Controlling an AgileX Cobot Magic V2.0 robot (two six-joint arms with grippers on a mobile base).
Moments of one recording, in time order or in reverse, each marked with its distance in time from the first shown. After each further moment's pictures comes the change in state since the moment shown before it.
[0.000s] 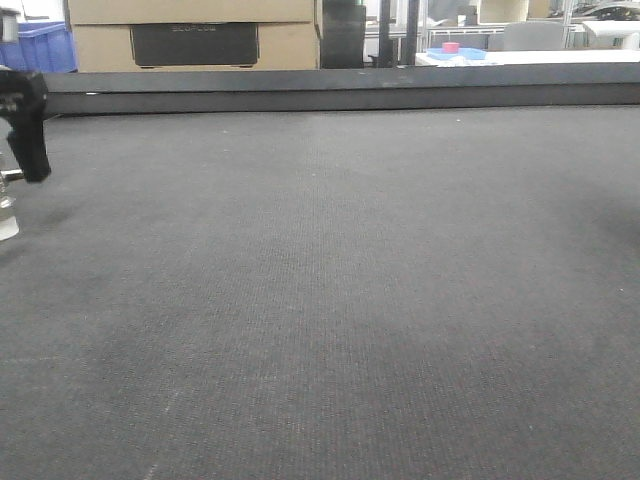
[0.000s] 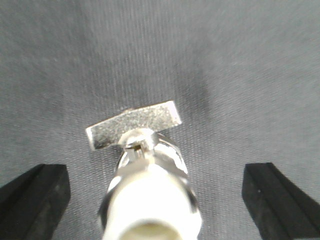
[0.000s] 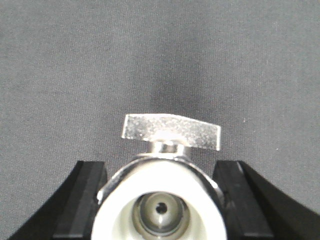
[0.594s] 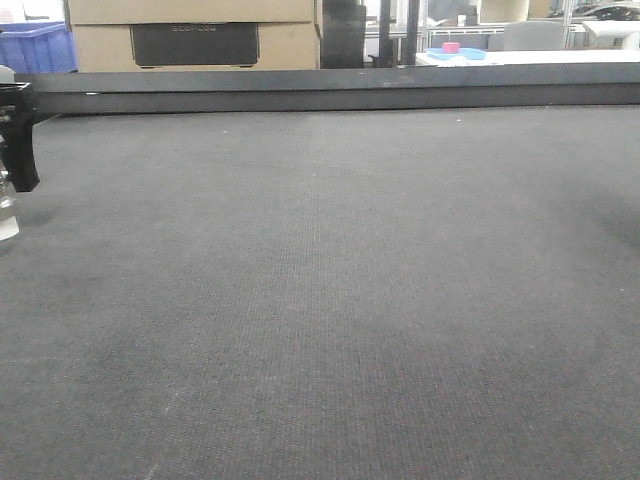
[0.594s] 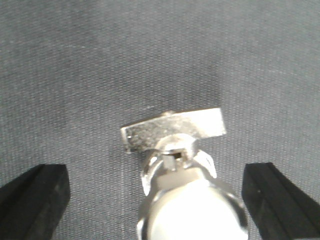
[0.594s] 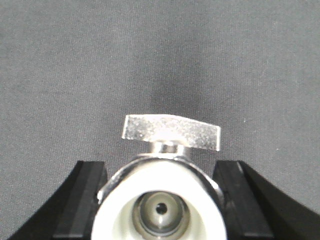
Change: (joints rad) left arm 0.030 0.015 0.000 -0.002 -0.010 -0.071; right arm 0.000 0.000 0.000 0.000 0.000 0.000
